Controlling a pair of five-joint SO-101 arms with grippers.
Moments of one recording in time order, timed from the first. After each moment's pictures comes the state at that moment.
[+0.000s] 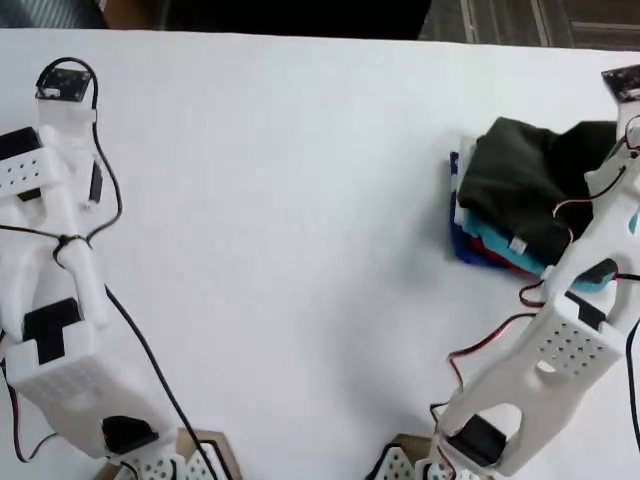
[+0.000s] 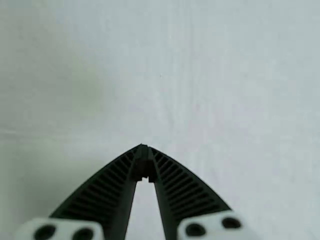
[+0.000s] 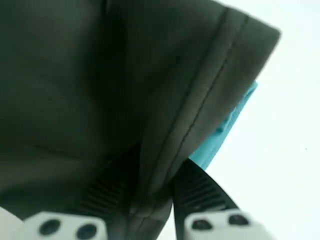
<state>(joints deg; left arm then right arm) -30.2 14.9 -7.8 73.8 -22.1 32.1 37.2 -53.3 93.3 45.4</state>
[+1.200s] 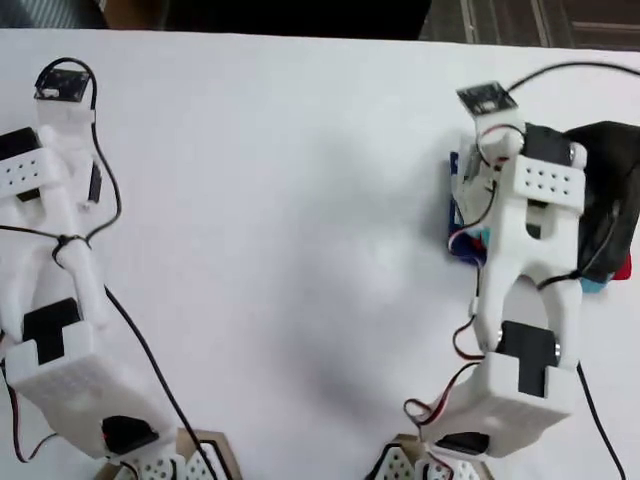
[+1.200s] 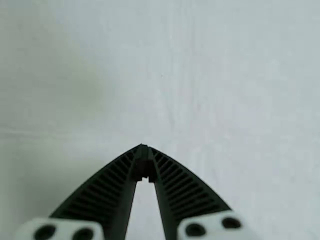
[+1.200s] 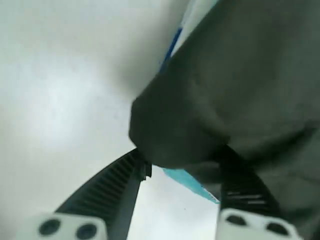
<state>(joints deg) -30.3 14.9 -7.8 73.8 -22.1 10.8 8.2 -1.5 83.1 31.4</state>
